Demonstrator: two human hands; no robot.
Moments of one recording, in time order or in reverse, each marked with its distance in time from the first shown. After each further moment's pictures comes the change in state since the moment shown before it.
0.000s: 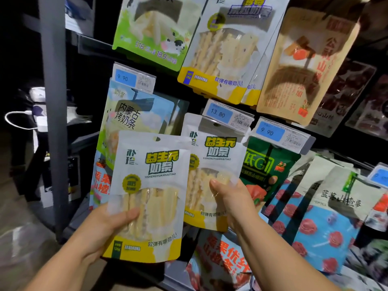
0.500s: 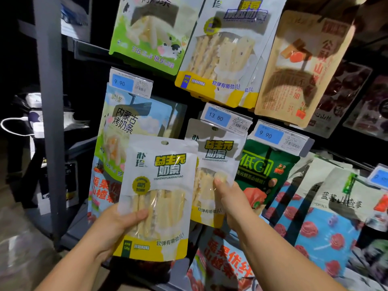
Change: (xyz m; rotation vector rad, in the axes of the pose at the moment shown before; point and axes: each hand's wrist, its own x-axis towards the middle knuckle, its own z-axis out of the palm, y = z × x) left_hand 0.019 -0.001 0.013 0.024 0.037 0.016; right_hand 0.010 -0.001 0.006 -0.302 0.054 0.137
